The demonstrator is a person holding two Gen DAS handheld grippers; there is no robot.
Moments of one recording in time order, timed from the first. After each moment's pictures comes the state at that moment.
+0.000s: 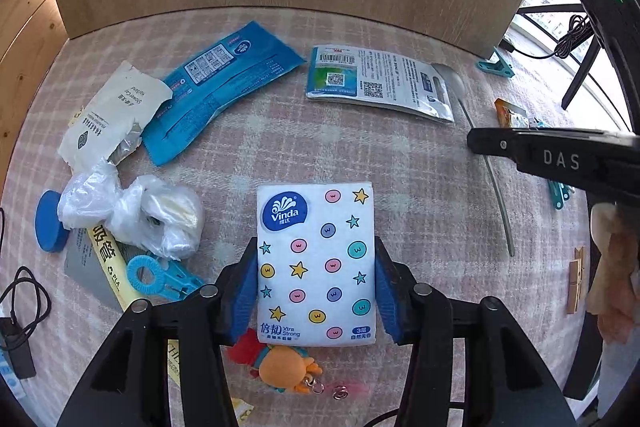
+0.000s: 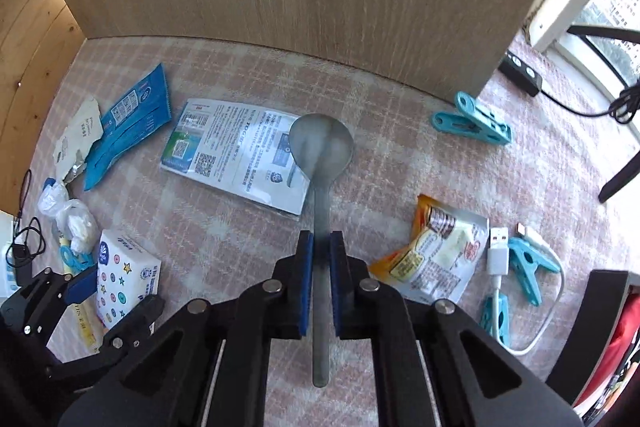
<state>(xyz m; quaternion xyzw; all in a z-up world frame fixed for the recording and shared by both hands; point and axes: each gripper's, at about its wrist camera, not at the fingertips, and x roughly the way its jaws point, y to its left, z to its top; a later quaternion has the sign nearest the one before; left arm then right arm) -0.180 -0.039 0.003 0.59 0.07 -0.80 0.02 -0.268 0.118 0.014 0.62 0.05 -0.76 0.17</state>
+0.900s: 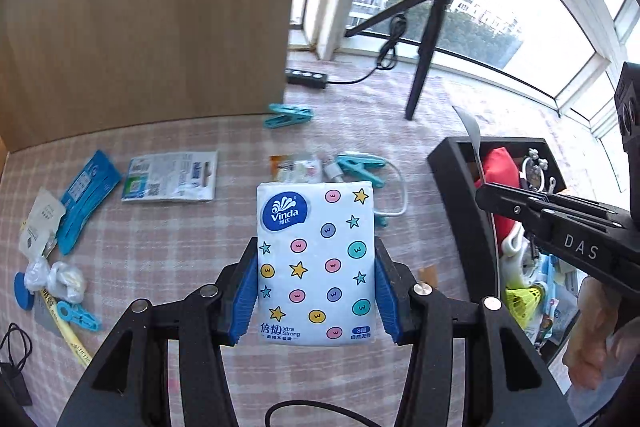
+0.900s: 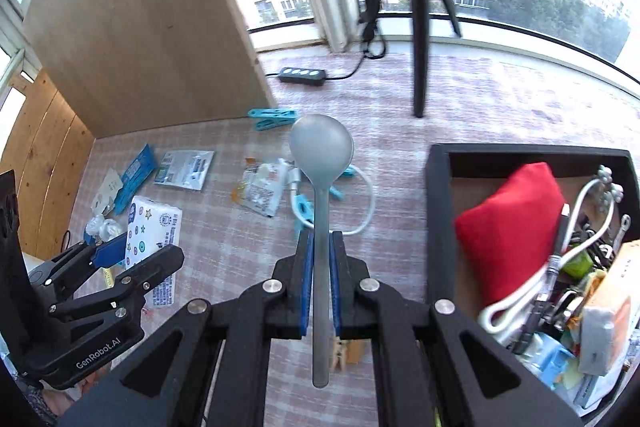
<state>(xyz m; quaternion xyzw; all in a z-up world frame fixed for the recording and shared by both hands) -0.193 0.125 0.090 0.53 0.03 -0.84 -0.12 -0.201 0.305 0.109 0.54 -0.08 -0.83 0.07</state>
